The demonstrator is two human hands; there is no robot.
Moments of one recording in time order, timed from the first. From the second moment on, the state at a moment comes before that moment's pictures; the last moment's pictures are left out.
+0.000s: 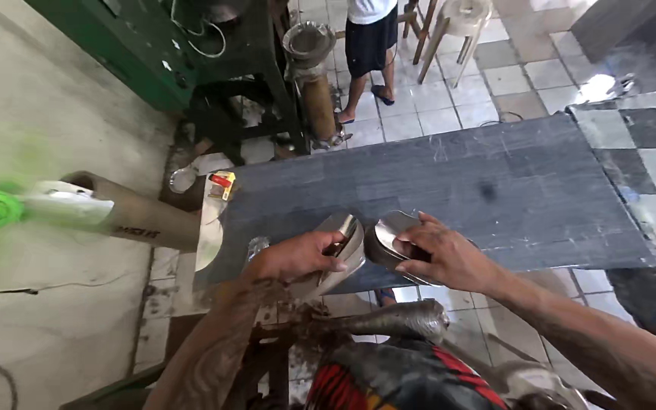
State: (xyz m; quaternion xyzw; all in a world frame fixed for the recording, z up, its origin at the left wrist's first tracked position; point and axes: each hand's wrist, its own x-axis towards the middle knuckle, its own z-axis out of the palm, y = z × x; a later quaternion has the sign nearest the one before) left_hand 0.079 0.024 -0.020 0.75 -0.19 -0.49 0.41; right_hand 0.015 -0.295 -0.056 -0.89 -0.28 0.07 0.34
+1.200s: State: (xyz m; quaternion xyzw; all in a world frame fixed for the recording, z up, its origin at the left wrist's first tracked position) left_hand -0.097 -0.065 -0.326 0.80 -0.03 -0.44 0.41; right_hand -0.172 -0.310 -0.212 -0.82 -0.23 0.50 0.16
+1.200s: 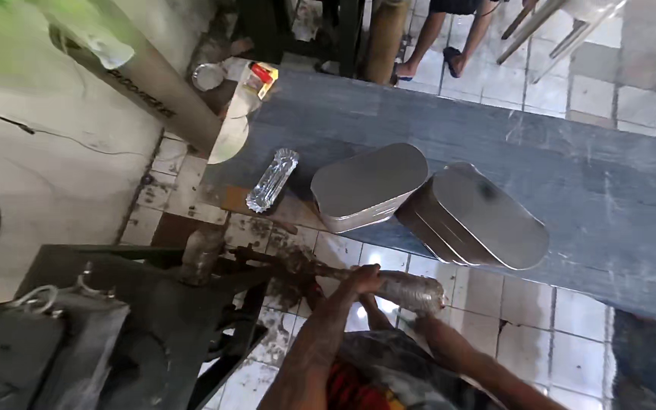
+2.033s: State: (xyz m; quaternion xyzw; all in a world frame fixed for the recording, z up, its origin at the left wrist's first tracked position) left_hand -0.285 0.236 -0.100 0.83 0.39 0.08 0.38; right_hand -0.180 -0.188 -0.211 -0.77 -0.26 0.48 0.35
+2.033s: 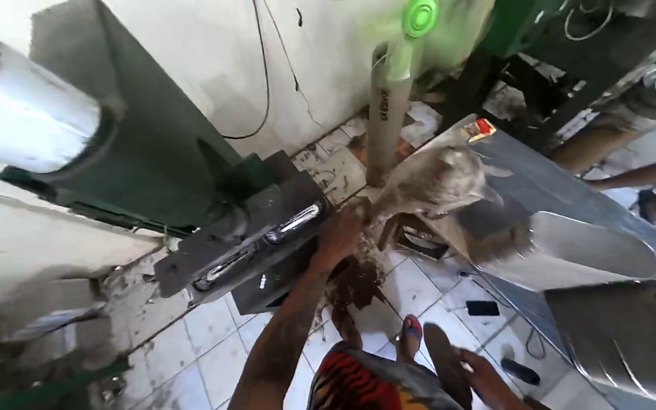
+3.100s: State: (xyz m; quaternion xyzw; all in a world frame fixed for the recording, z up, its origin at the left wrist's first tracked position) left_hand -0.502 0.121 -0.076 0.69 0.08 -0.28 0.66; right_hand -0.095 0.272 0.014 -0.53 -0.75 0.39 0.02
